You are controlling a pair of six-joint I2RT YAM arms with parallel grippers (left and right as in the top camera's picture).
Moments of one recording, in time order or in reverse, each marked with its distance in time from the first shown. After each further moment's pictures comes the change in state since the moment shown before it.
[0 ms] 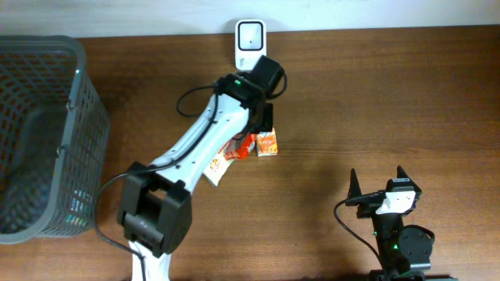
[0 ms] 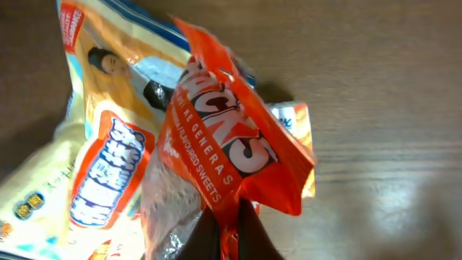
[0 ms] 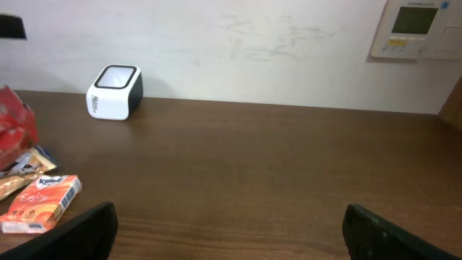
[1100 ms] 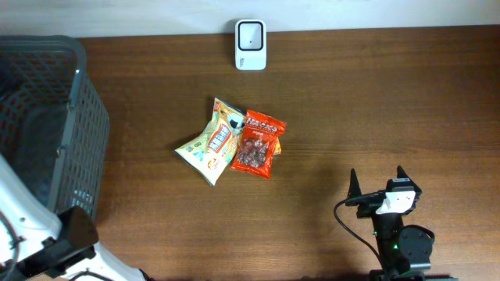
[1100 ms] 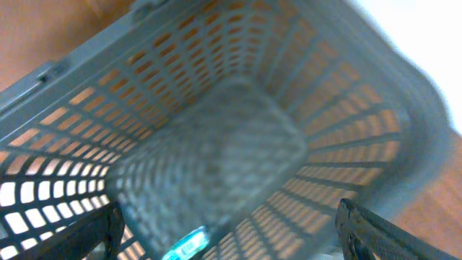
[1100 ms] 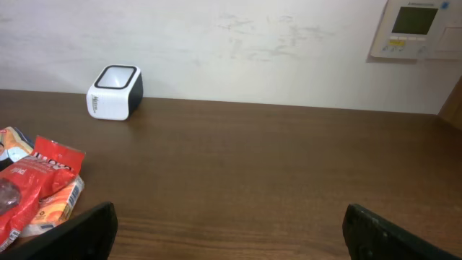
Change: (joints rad) left arm 1.075 -0.136 0.834 -0.611 -0.072 0.211; right arm 0.000 0.000 0.000 0.000 0.000 0.000
